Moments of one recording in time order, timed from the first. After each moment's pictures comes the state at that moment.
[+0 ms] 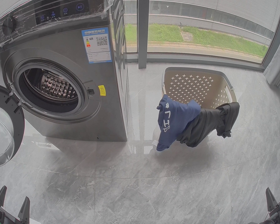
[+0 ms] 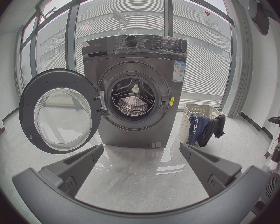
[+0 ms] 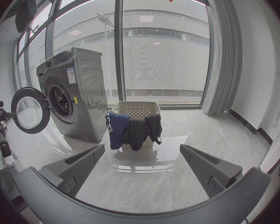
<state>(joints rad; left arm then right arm) 0.00 0.02 -0.02 0.00 0.02 -0.03 0.00 0.01 -0.02 0.01 0.02 -0.01</state>
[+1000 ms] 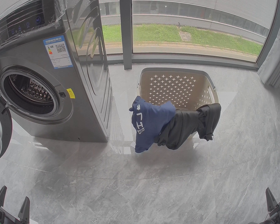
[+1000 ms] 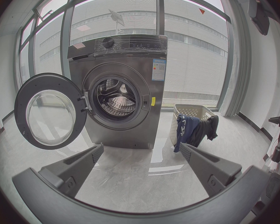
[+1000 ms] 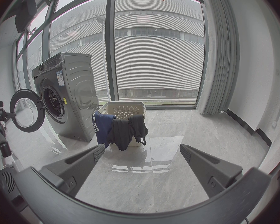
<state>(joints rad) 0.00 0.02 -0.02 0.00 0.02 -0.04 0.00 0.02 -0.02 0.01 0.02 -0.01</state>
